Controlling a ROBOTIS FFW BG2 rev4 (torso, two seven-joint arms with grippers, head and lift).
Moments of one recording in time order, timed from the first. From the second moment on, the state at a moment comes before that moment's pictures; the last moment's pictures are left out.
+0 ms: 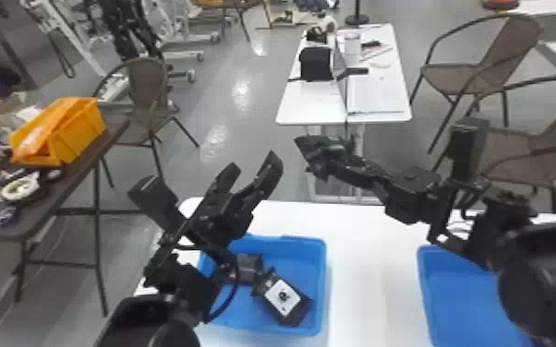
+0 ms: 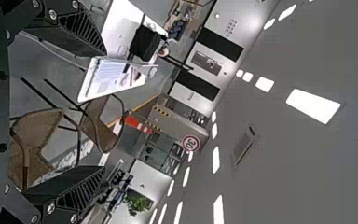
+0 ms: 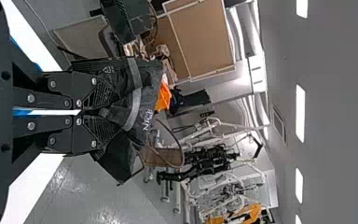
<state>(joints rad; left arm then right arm) 0.16 0.01 0.06 -1.94 0.53 0.23 -0.21 -0.23 -0.11 0.25 -1.62 -0.36 0.43 0.61</state>
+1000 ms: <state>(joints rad) 0.10 0.02 -0.01 -1.94 0.55 0.37 -0.22 -0.28 -0.11 0.34 -1.56 -0.41 0.41 0.61</state>
